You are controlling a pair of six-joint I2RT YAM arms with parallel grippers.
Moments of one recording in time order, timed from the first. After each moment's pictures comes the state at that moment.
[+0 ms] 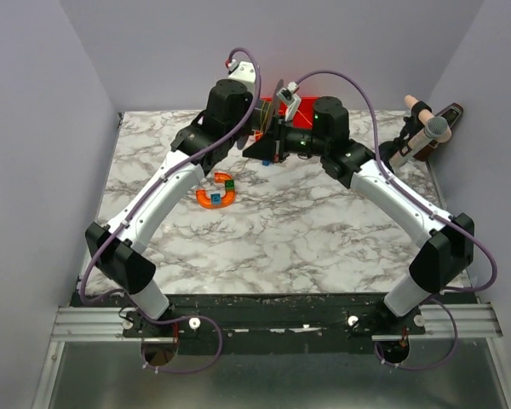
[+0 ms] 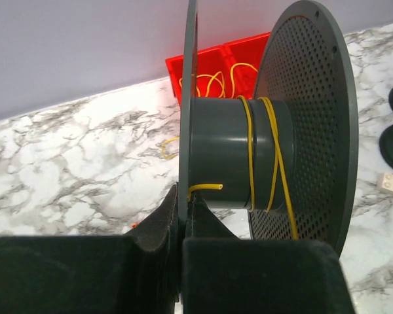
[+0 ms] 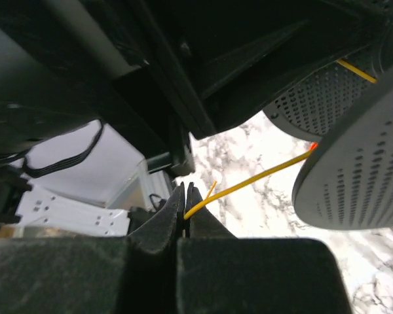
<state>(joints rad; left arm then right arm) -0.60 1.62 1.76 -0.47 -0.34 -0.08 0.60 1.61 1.51 -0.05 -0.71 0.60</state>
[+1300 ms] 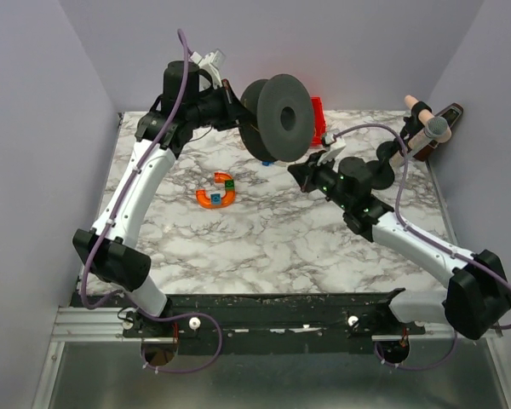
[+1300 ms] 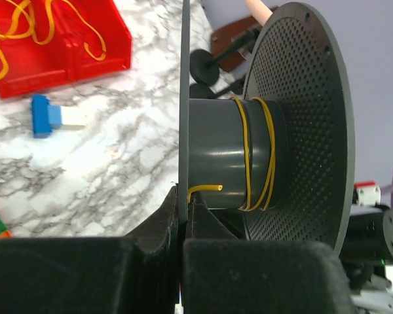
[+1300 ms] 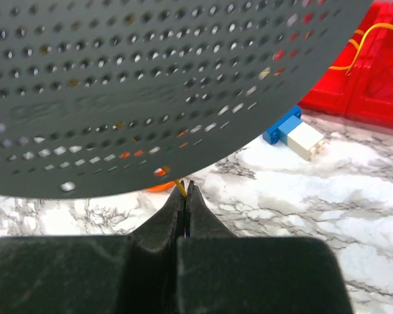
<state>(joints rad) -0.35 1.63 1.88 -0.58 0.47 -0.58 0.61 1.30 0.86 0.29 -0.03 0.27</state>
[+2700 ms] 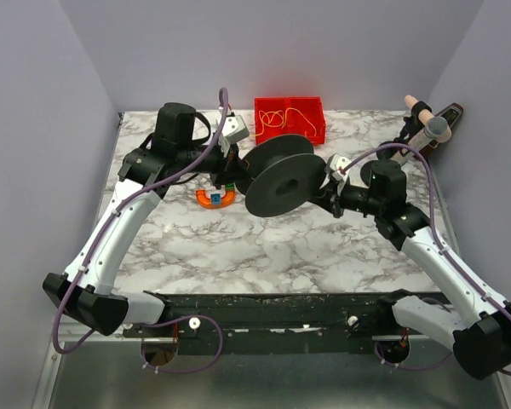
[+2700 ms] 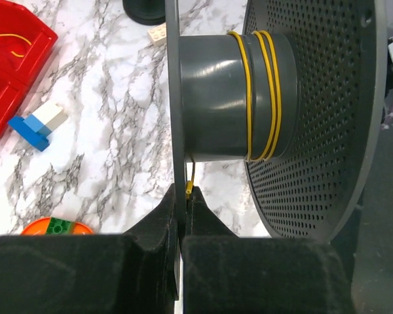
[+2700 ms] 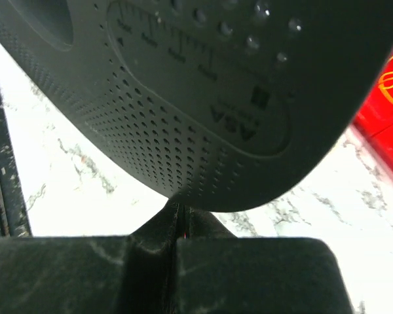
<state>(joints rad) -0.42 1.33 1.55 -0.78 0.82 0.26 0.38 1.01 0.82 -0.13 -0.68 -0.34</state>
